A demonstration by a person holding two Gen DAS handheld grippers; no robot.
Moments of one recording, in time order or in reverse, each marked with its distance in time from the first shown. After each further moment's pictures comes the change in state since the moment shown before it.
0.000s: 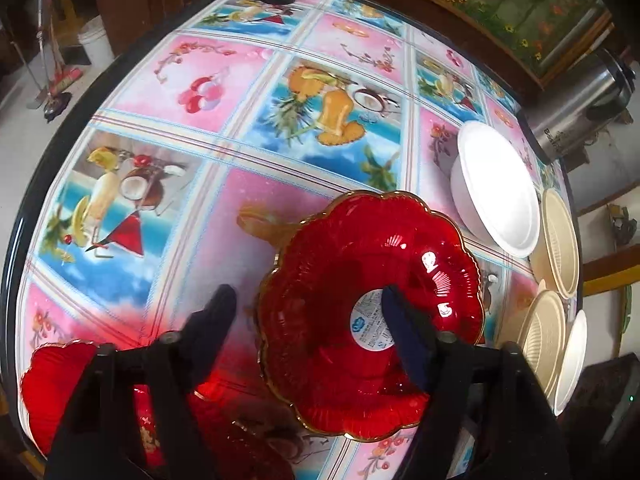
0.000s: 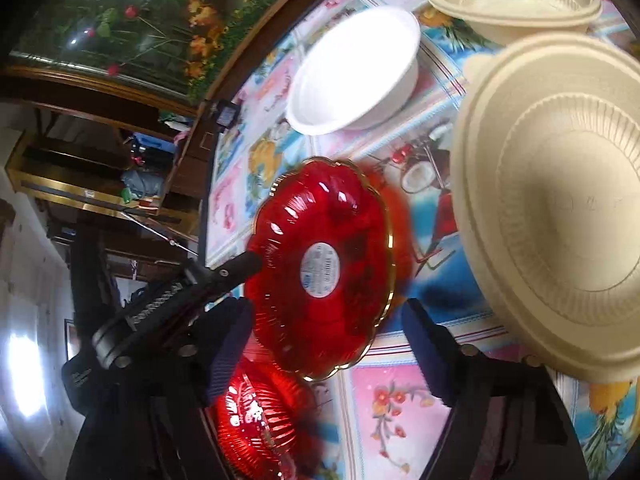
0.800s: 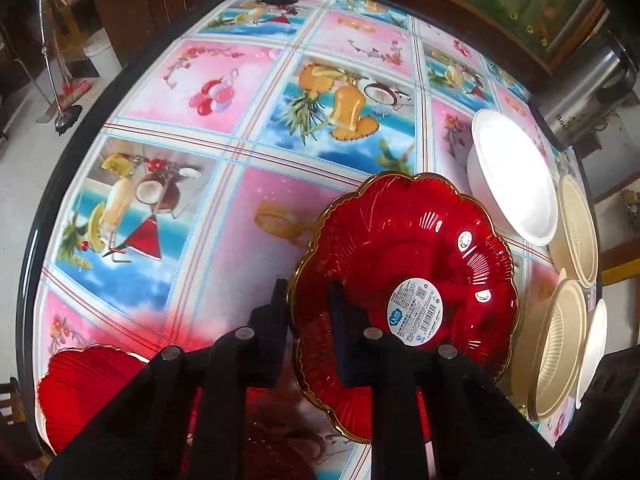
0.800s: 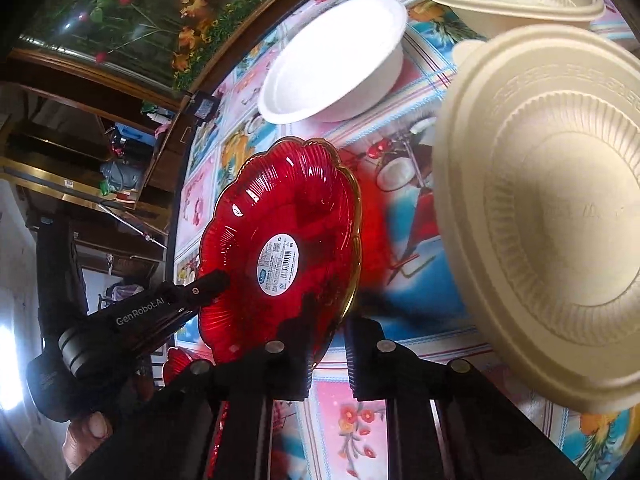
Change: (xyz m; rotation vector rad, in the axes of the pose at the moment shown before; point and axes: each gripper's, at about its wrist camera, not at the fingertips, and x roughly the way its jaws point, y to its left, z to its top) left arm -0.004 0.004 -0.002 0.031 -0.008 0.070; right arm 0.007 -0.007 -0.006 -0.053 -0.022 -0.081
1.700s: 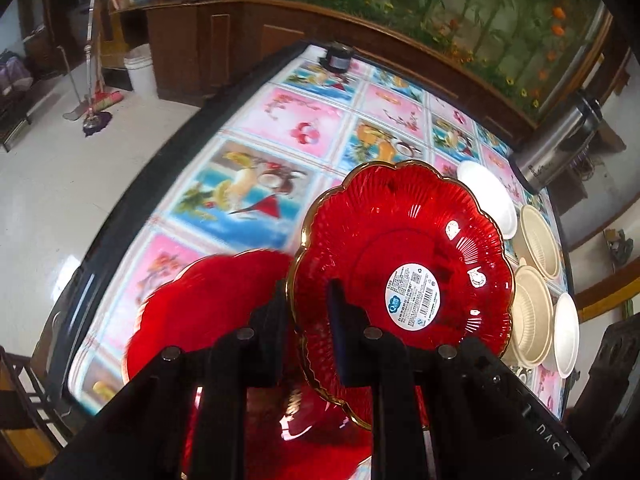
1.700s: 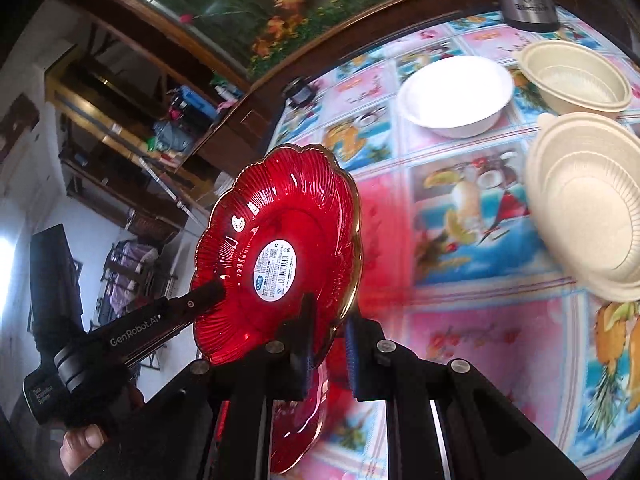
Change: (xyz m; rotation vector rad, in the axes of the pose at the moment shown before) left arm -0.101 0.074 -0.074 -0.111 -0.214 -0.026; right arm -0.051 0.080 -0.064 -0.268 -0.060 0.071
